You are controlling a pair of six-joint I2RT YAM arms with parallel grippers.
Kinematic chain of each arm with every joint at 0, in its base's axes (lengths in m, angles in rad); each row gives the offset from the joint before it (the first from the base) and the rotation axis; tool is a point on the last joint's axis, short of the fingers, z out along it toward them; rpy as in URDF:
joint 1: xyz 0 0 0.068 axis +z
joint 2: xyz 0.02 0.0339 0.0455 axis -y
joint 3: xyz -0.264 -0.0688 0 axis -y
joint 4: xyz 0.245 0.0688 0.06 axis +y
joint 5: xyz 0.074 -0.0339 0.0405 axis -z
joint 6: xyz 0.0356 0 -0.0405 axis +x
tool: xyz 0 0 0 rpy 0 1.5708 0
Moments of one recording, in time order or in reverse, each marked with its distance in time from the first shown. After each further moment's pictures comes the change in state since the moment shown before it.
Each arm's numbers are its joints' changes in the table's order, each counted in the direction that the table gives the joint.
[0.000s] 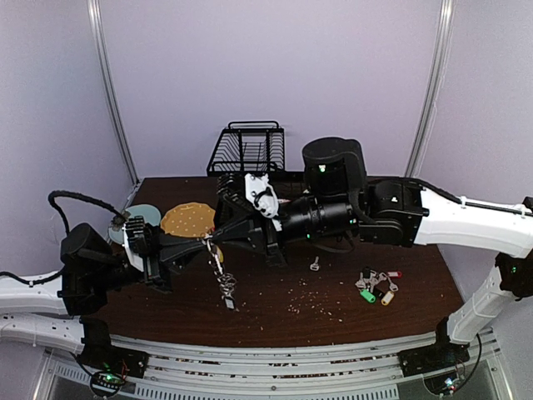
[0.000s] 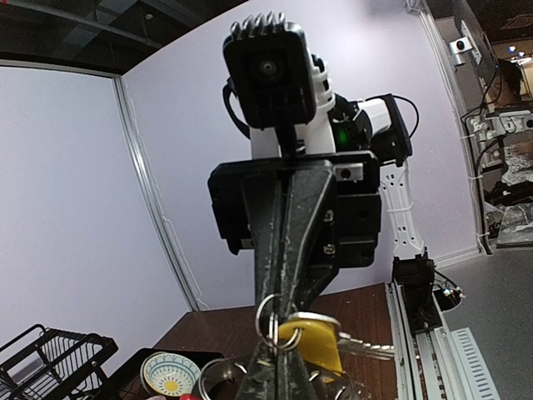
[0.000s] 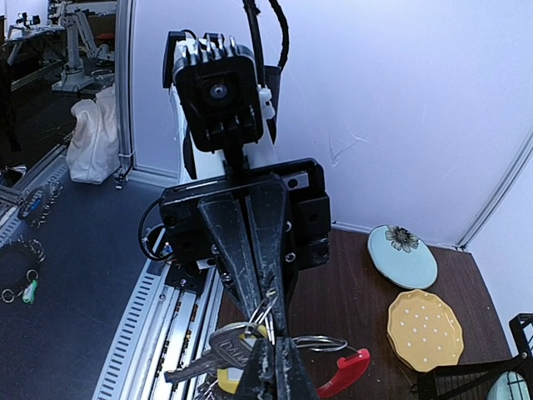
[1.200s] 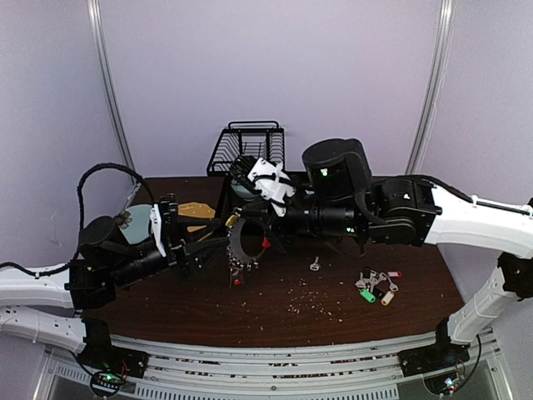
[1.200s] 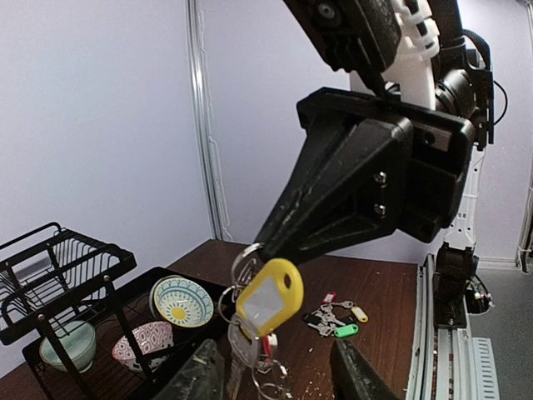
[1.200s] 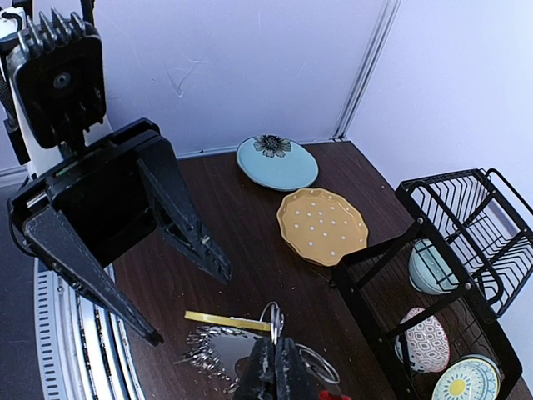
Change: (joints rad) left arm 0.001 -0.109 0.071 0.125 -0.236 -0.175; right arm 0.029 0.026 0.035 0.172 0.569 0.157
